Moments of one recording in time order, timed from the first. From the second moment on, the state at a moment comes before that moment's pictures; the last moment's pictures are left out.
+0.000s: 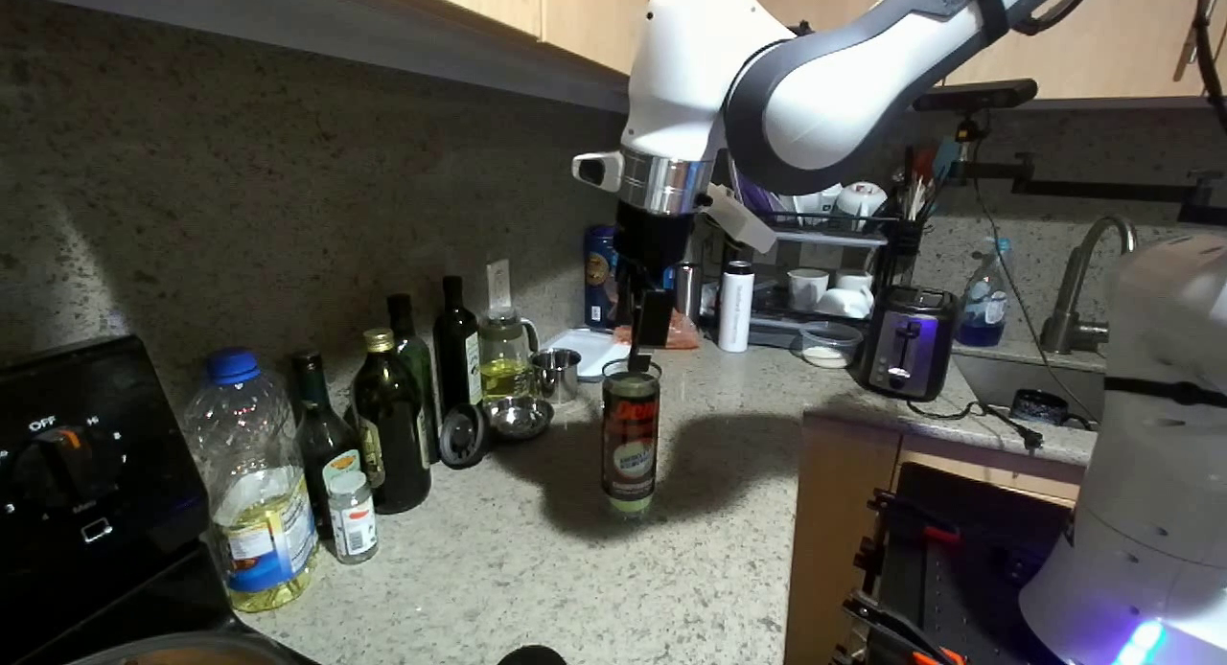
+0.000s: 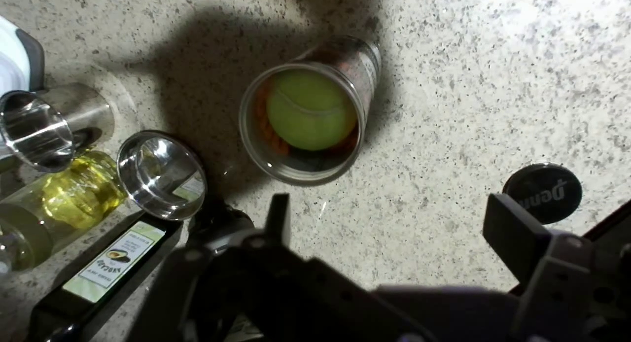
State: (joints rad) arm 0.17 -0.23 0.13 -2.46 -0.20 2.43 -0.31
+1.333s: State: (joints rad) arm 0.26 -0.10 0.24 -2.40 -0.23 2.44 -0.34
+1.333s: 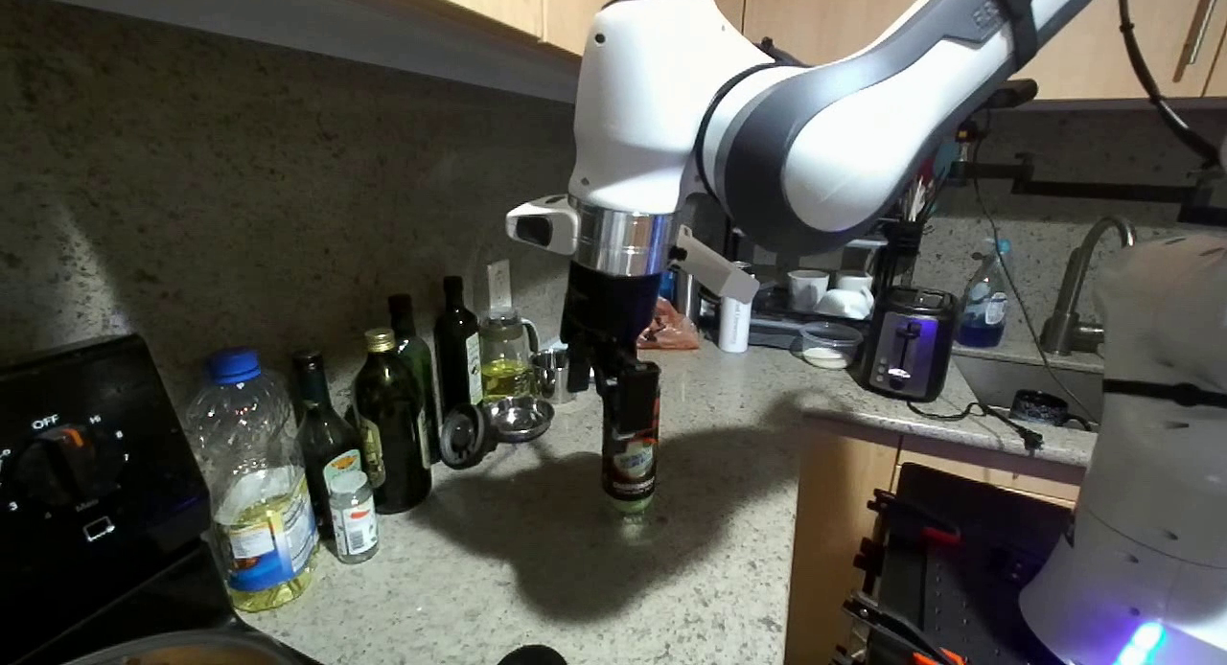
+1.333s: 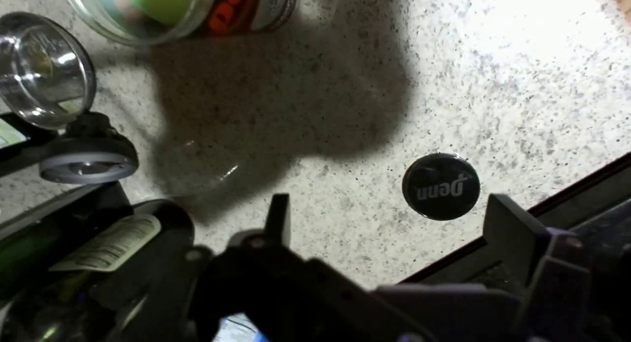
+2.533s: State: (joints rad) arm 0.28 0.27 0.33 -2.18 -0.22 2.52 -0.77
